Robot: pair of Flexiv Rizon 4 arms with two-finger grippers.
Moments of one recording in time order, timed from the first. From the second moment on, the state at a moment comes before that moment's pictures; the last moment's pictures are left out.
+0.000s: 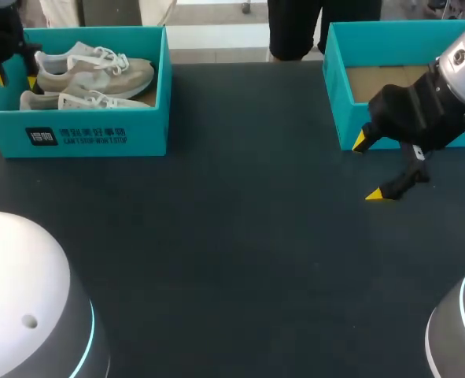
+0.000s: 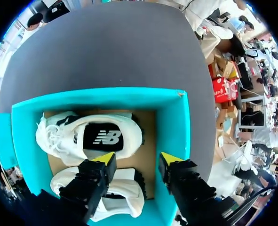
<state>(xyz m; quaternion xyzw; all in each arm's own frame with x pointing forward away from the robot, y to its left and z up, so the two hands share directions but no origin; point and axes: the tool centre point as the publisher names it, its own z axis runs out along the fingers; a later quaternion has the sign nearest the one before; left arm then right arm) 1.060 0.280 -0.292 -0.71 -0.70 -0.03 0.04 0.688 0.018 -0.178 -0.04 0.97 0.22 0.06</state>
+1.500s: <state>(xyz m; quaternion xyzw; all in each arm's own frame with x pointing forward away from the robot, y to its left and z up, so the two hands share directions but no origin) 1.047 0.284 -0.379 -0.73 -0.68 -0.06 0.01 0.688 0.018 -0.178 -0.04 0.97 0.22 0.06</state>
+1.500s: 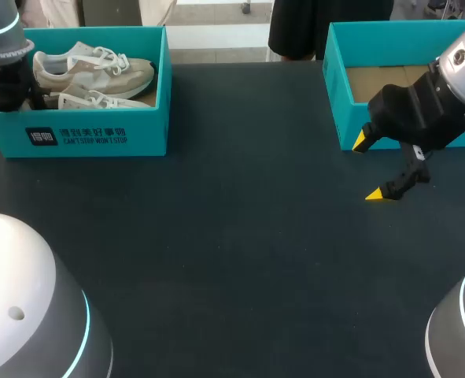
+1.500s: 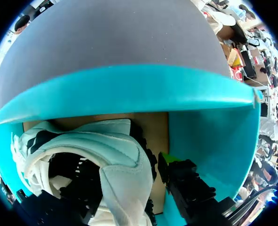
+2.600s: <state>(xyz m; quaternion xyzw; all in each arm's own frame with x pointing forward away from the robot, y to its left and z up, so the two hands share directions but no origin) 1.049 0.315 -0.269 -0.71 -0.70 -0.08 0.07 0.688 0.018 -0.178 -0.04 0.97 0.22 0.06</state>
